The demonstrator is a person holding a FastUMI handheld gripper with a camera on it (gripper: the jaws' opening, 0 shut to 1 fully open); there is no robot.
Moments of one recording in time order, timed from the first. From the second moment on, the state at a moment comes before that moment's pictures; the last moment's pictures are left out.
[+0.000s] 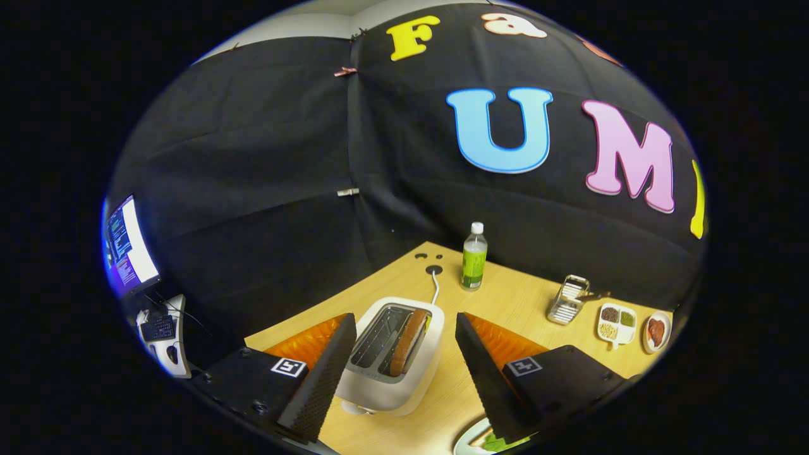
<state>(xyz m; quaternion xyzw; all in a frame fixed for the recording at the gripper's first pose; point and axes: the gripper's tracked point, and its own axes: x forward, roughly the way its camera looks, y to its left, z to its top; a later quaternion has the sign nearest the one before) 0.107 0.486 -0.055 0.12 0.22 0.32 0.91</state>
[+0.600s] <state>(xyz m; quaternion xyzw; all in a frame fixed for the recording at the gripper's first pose) 0.136 0.540 -0.129 0.16 0.32 0.29 0.89</state>
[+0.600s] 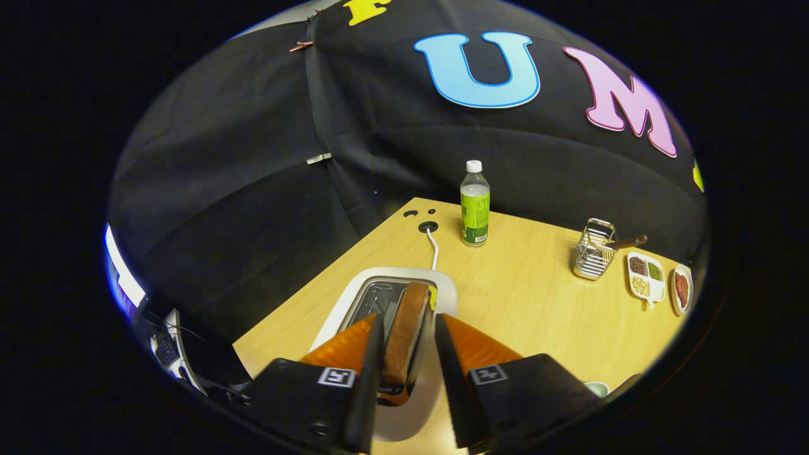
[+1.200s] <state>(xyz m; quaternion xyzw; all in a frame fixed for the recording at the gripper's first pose) 0.139 0.508 -0.057 0.19 0.26 0.28 0.91</state>
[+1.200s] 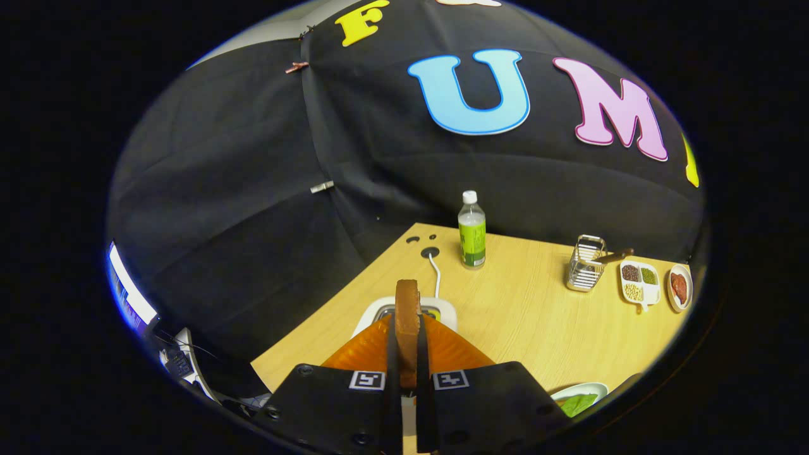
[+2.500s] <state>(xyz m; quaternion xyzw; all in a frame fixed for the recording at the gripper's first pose) 0.023 0.253 -0.194 0.26 0.33 0.12 0.90</state>
